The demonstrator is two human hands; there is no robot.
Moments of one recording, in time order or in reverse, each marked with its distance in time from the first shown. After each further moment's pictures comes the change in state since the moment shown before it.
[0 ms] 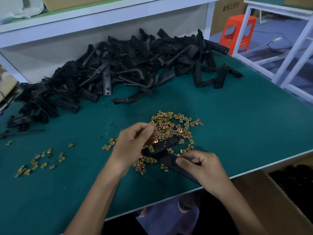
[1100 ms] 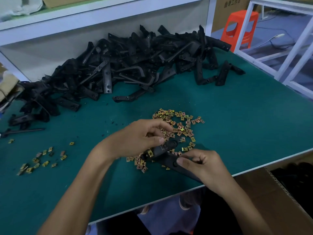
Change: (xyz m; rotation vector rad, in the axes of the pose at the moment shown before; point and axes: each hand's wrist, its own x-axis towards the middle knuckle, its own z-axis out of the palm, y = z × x) left_hand 0.018 0.045 -0.015 0.565 -0.612 0.023; right_hand 0.001 0.004 -0.003 -0.014 -0.064 0.011
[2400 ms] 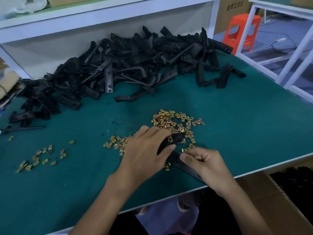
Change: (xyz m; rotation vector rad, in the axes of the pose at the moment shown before) left_hand -0.001 -0.017 0.069 0.593 0.676 0.174; right_hand 0.005 -0.003 -0.004 0.109 0.013 0.021
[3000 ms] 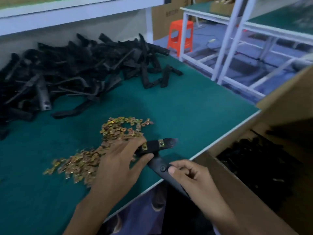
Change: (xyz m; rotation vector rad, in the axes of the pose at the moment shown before) left_hand 0.004 0.050 0.029 -0.258 -0.022 0.119; right_hand -0.091 0.004 -0.041 0.161 0.328 0.071
